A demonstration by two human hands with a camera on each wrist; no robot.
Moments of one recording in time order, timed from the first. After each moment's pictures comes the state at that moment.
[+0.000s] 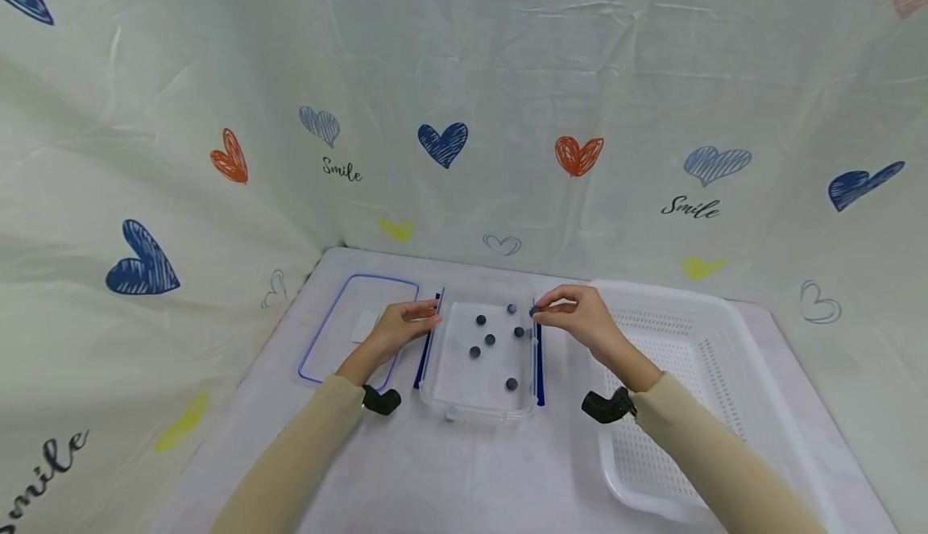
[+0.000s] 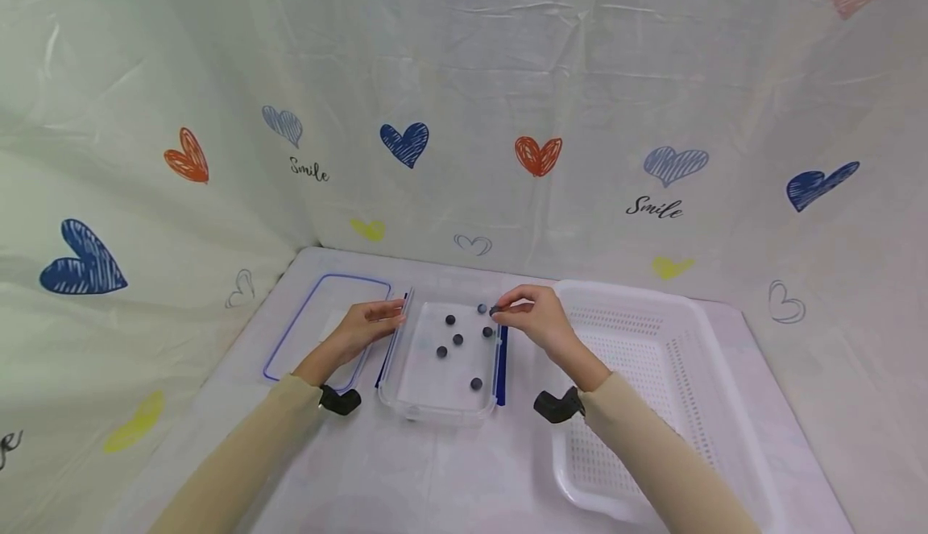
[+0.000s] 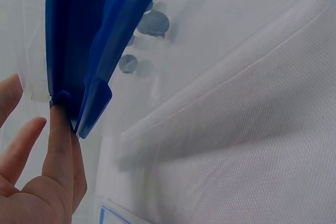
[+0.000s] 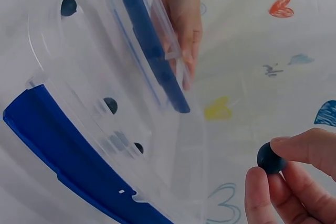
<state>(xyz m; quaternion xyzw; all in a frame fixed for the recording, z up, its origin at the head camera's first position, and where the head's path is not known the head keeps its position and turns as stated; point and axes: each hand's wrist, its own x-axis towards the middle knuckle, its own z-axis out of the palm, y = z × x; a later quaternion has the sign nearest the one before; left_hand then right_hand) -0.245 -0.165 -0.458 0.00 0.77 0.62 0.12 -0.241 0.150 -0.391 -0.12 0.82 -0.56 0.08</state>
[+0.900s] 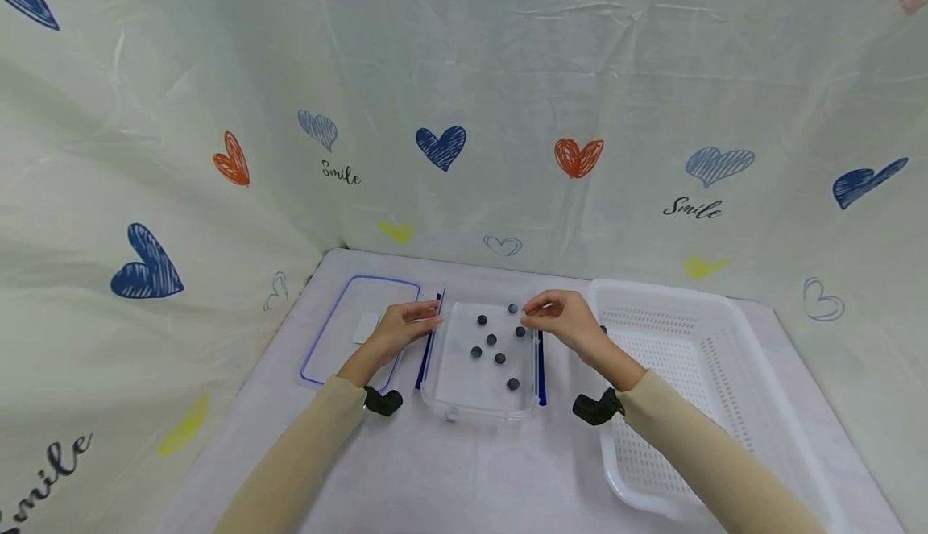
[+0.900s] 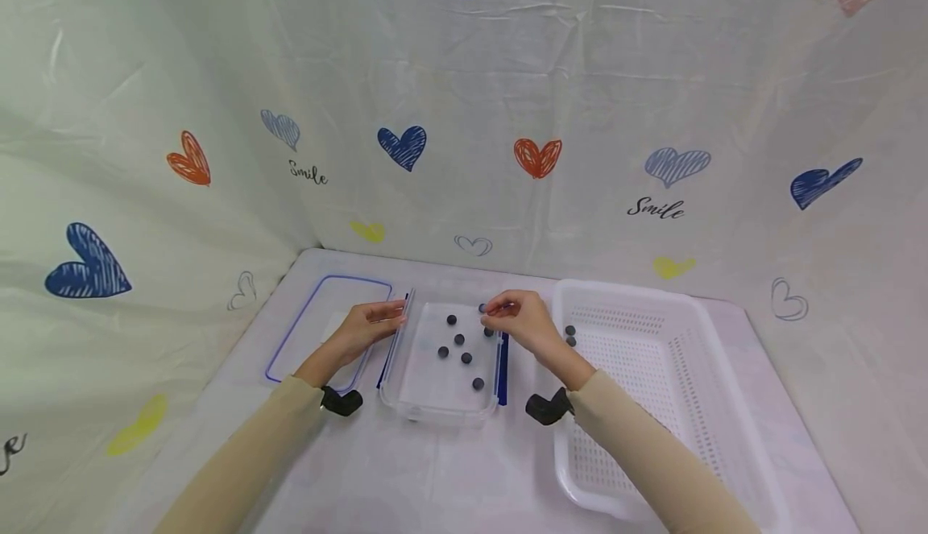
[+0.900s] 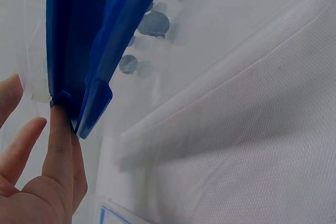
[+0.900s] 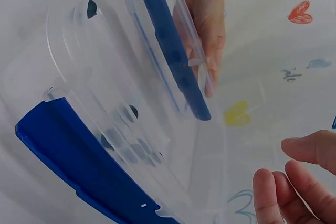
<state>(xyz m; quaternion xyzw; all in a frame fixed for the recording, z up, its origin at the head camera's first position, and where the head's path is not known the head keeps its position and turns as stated) -0.265 -0.168 -0.486 -0.01 0.77 0.63 0.12 -0.254 0.138 -0.409 -0.14 0.82 -0.55 0.08</state>
